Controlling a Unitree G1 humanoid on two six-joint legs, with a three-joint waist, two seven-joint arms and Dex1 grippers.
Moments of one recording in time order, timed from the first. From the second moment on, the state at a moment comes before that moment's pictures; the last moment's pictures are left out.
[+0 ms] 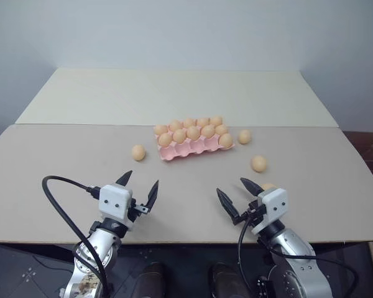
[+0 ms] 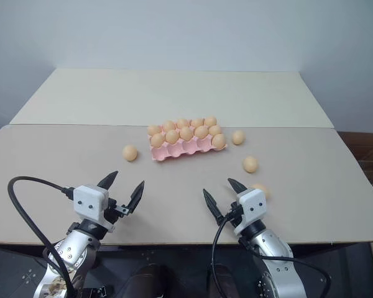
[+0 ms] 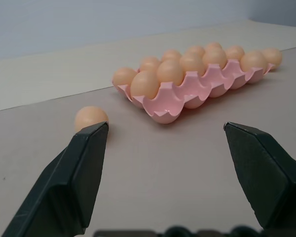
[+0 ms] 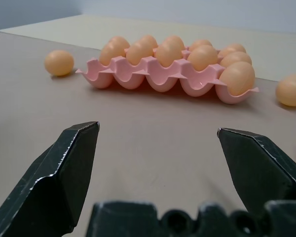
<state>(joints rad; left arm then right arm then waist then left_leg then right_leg) 0.25 0.25 -0.02 -0.62 -0.11 0.20 -0.26 0.22 -0.25 0.06 -0.47 0.23 0.11 0.40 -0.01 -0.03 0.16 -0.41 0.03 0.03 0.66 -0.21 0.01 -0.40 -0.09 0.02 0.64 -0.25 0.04</state>
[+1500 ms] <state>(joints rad) -0.04 0.57 -0.11 -0.53 -0.32 0.28 -0.78 0.04 -0.74 -0.05 -0.50 0.22 0.74 0.48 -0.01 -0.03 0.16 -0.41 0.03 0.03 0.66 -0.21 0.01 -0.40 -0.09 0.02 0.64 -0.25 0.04</state>
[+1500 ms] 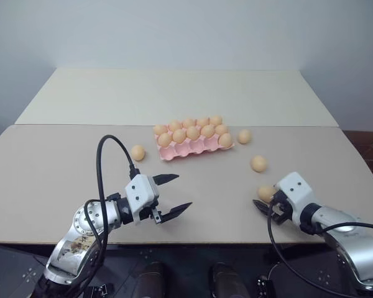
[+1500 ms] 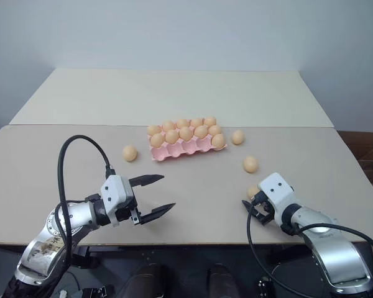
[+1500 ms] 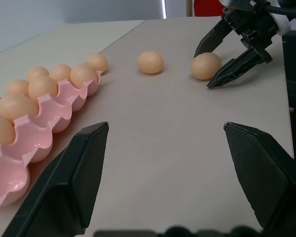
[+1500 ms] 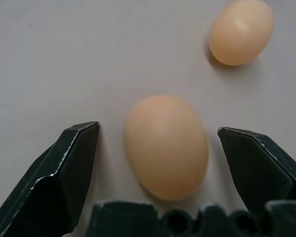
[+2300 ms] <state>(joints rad) 0.00 0.57 0.02 -0.53 -0.35 0.36 -0.69 -0.25 -0.60 -0.05 -0.55 0.28 0.86 0.45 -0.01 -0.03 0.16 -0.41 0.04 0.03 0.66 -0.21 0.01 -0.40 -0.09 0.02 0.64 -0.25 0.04</state>
